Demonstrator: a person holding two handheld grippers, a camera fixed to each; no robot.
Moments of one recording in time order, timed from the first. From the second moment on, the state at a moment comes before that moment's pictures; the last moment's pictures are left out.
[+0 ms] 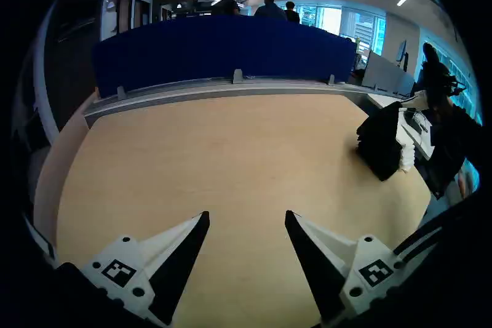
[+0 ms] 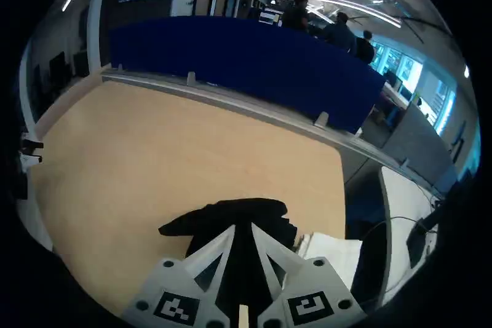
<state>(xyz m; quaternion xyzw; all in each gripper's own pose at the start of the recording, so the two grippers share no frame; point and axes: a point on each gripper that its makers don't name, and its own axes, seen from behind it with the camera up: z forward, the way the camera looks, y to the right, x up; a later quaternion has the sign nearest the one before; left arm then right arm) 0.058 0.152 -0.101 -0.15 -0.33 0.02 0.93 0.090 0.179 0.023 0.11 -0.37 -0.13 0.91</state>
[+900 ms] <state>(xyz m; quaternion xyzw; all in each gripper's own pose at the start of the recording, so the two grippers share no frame) 0.055 0.155 -0.108 -0.15 -0.34 0.03 0.93 -0.005 0.259 -0.055 0.02 -0.43 -0.10 0.90</state>
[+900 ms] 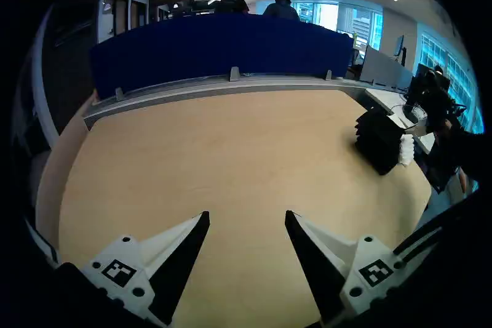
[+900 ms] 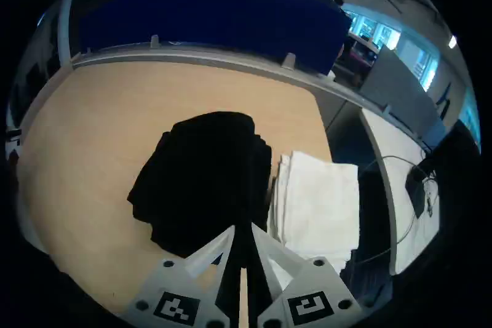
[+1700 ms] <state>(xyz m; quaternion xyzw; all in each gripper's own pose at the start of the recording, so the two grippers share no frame) 0.058 0.162 -0.107 -0.16 -0.34 0.04 0.93 -0.055 0.262 -0.072 -0.02 -0.45 -0.03 0.89</state>
